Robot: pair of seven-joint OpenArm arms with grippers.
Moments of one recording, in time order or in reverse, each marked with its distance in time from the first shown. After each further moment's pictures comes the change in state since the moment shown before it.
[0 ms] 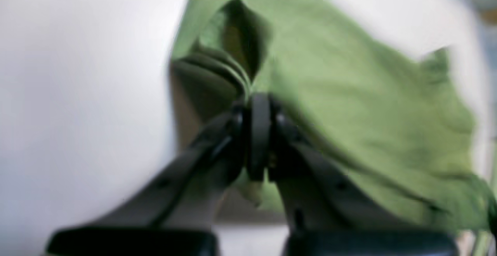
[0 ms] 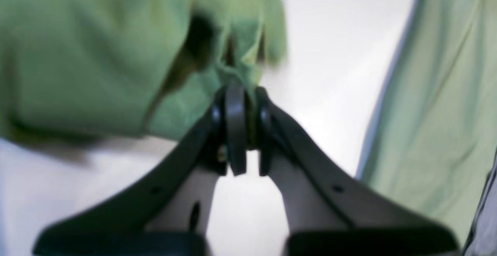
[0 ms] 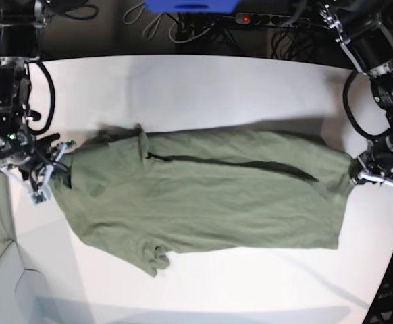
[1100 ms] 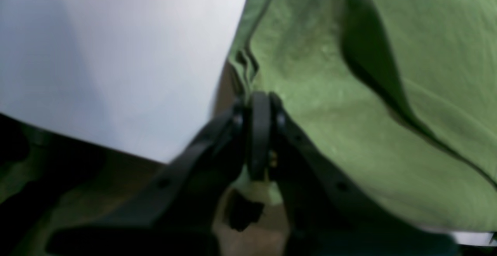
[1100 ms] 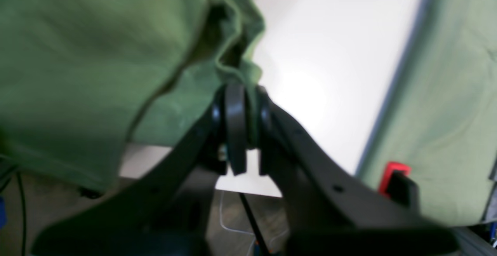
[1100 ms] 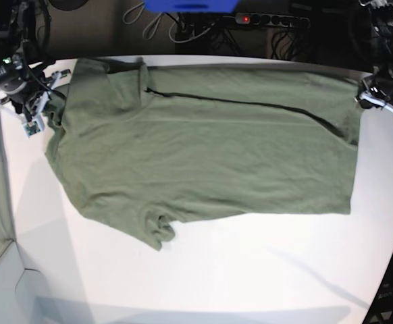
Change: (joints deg) left arm 24.3 1.0 -6.3 9.5 -0.5 -6.6 -1.5; right arm -25.5 -1.8 9.5 17.0 1.0 0.8 1.7
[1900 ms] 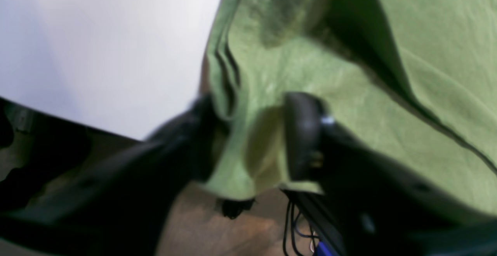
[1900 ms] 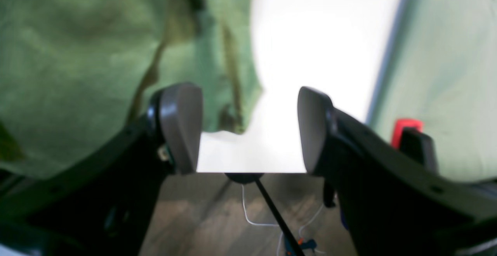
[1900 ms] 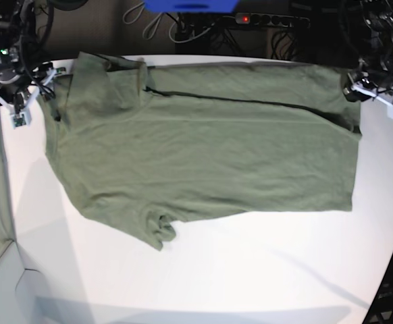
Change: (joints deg) left arm 1.2 2.0 -0.1 -0.7 0.3 -1.0 0.2; right arm -1.1 -6.9 9.3 1.3 -0.9 0.0 -0.3
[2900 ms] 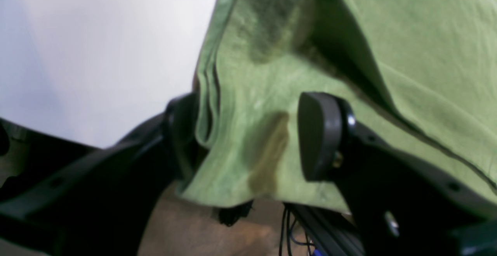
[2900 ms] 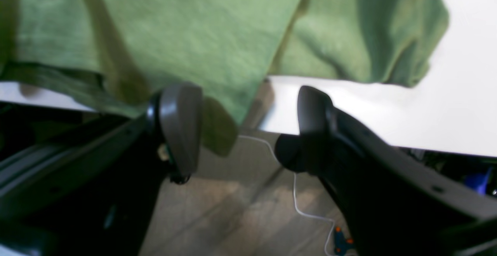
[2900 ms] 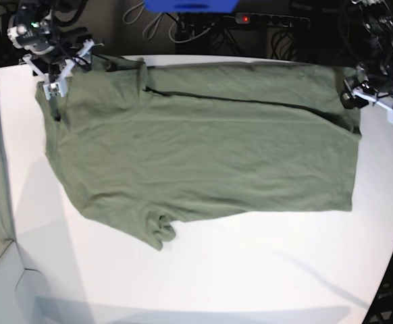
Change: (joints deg) left arm -1.6 0.3 -0.1 -0.1 0.0 0.0 0.0; right arm -7.7 -9.4 -5.7 -1.2 0.1 0.0 4.2
